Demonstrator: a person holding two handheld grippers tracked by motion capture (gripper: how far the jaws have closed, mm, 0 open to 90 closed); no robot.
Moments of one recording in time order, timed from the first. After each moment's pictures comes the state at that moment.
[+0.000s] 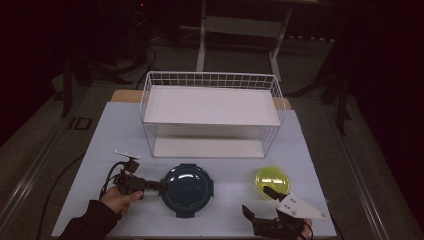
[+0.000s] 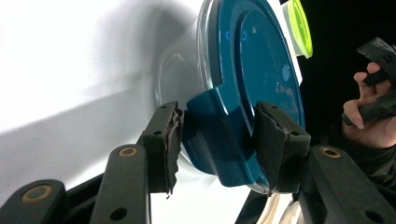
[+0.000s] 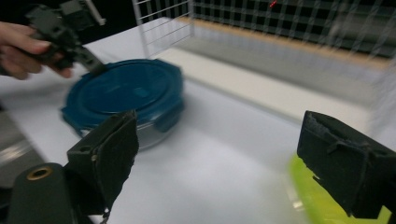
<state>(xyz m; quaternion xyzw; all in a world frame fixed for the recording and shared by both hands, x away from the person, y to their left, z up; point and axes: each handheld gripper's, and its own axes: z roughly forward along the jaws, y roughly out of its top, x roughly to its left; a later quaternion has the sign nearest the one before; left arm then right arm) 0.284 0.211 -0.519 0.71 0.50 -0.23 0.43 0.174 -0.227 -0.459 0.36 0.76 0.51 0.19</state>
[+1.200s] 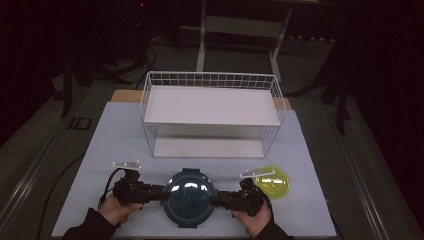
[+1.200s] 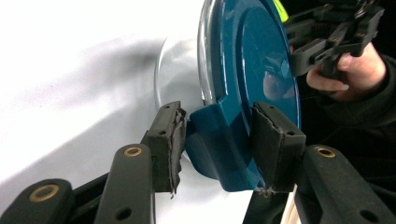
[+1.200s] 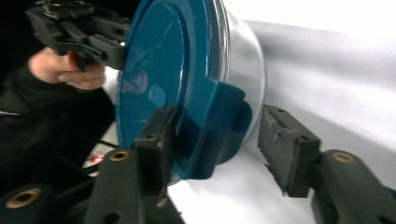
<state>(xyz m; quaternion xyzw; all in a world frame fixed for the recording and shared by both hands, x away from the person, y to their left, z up) 0.254 0.201 -0.509 0.77 0.39 -0.14 0.48 0.253 -0.167 -0.507 0.43 0.76 0.46 -0.15</state>
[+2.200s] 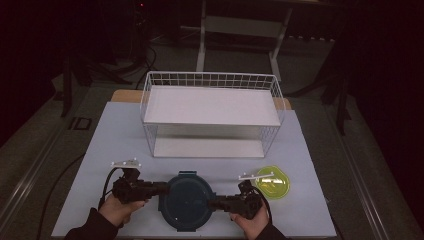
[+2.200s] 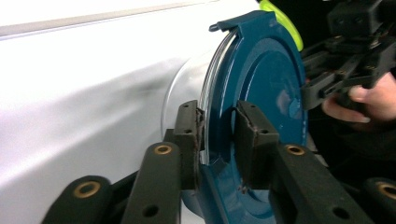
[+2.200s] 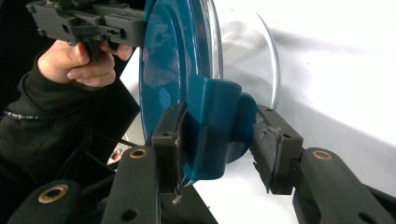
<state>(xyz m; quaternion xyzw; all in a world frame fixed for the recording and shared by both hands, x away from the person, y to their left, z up) 0.247 0.197 -0.493 0.75 0.43 -0.12 0.49 0.245 -0.164 -0.504 0.42 0.75 0.47 -0.19</state>
